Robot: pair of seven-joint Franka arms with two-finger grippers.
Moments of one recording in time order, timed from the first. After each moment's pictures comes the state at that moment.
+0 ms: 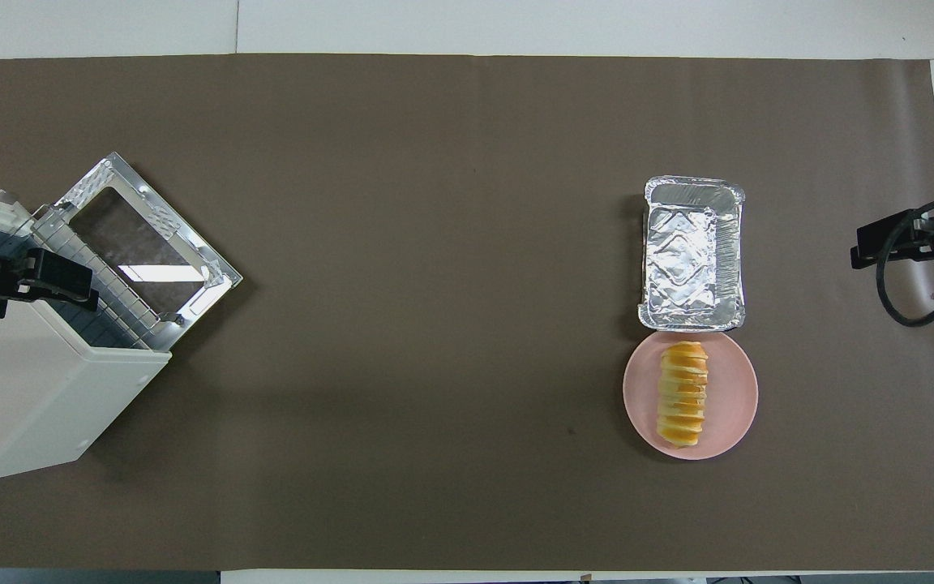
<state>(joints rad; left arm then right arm) -0.12 -0.04 0.05 -1.64 -0.03 1.43 -0.06 -0.05 0.00 0.01 -1.62 0.00 1.53 0.03</state>
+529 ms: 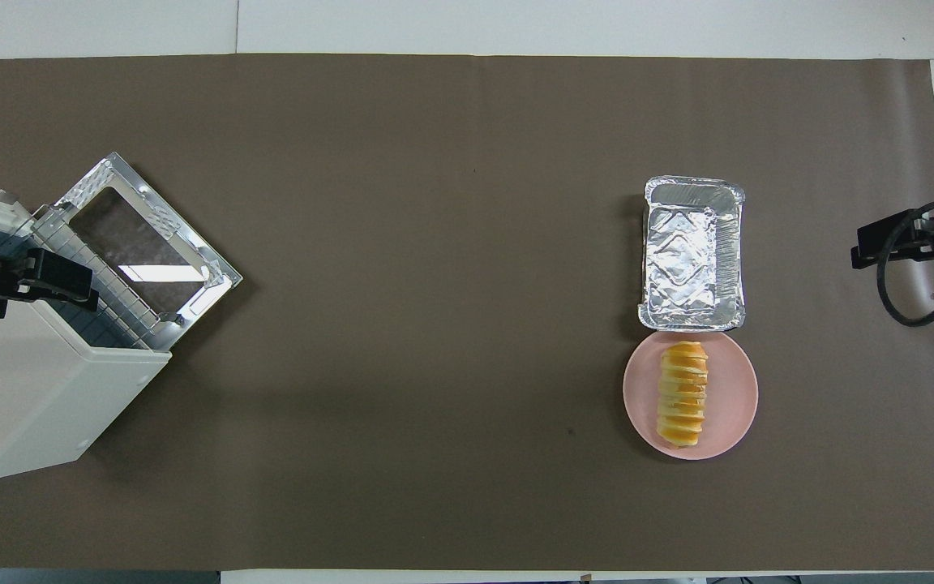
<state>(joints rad) -0.12 -0.04 0.05 -1.64 -0.03 1.43 -0.06 -0.05 0.00 0.01 -1.62 0.00 1.53 0.03</state>
